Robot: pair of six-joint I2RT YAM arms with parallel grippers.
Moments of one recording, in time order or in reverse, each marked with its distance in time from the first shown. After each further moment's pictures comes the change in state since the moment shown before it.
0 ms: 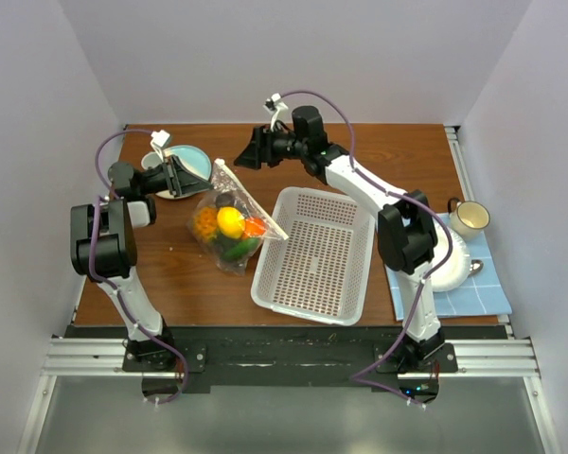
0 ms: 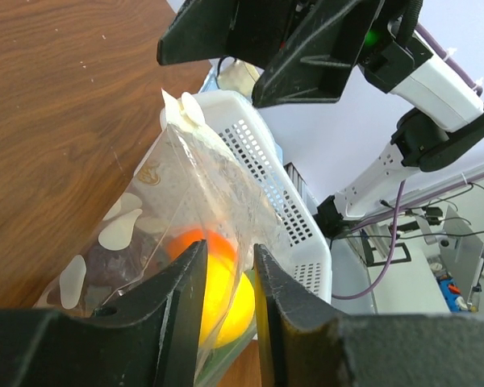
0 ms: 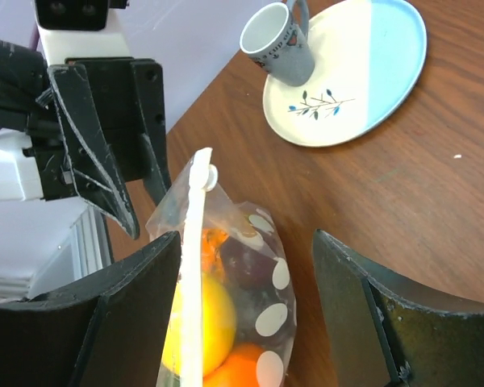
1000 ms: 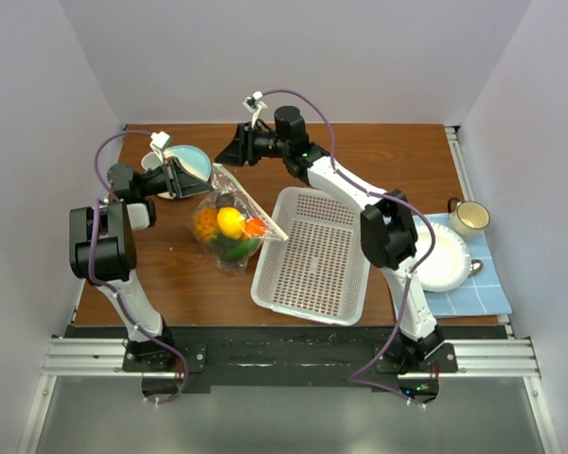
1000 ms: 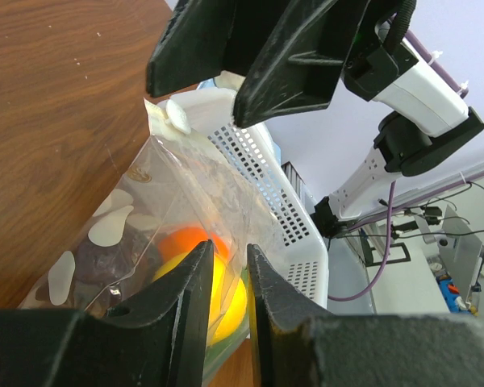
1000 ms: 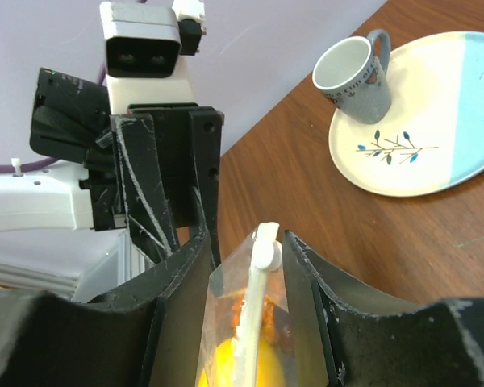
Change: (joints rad) left arm 0.000 -0.031 -0.030 0.000 0.000 0.000; right arm 0.057 0.140 0.175 0.113 -0.069 0.138
